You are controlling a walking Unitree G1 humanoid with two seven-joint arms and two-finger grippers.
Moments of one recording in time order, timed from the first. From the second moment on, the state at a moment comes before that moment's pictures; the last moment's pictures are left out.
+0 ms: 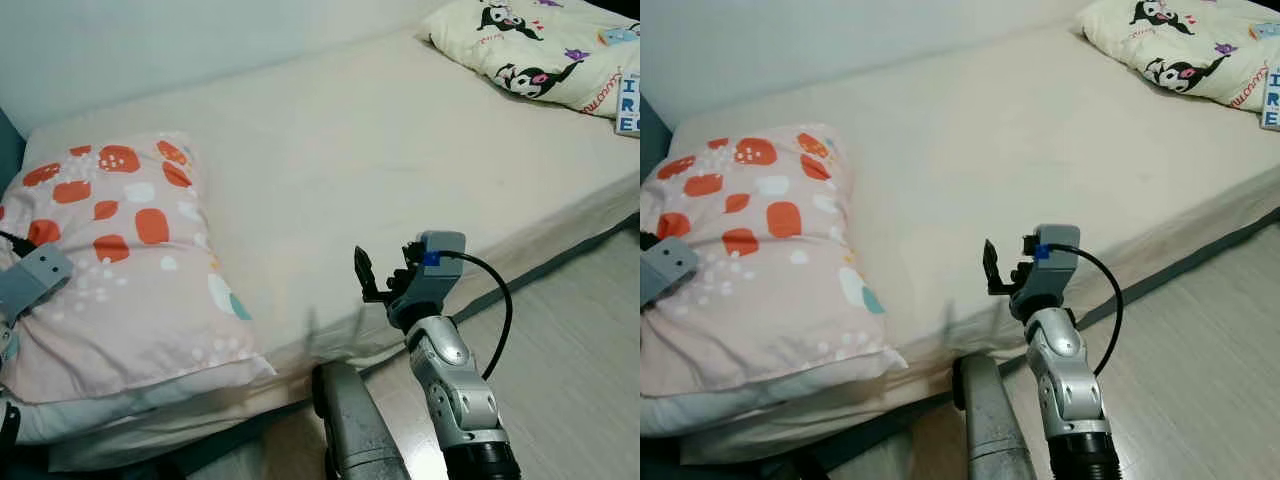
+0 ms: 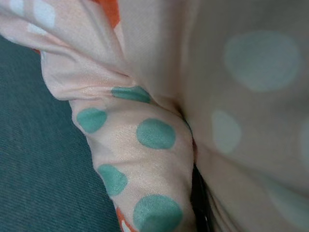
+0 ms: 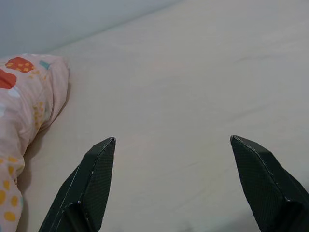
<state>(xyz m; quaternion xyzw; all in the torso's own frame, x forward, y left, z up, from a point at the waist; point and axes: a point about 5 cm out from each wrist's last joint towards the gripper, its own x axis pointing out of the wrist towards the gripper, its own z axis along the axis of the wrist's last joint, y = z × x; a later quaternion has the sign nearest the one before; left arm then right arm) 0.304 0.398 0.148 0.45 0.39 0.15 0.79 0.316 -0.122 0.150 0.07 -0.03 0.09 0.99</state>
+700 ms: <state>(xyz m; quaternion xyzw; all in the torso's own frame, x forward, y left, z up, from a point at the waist) 0.298 0.399 0.144 0.37 0.41 0.18 0.82 0.316 -0.116 0.147 0.07 -0.03 0.11 0.99</state>
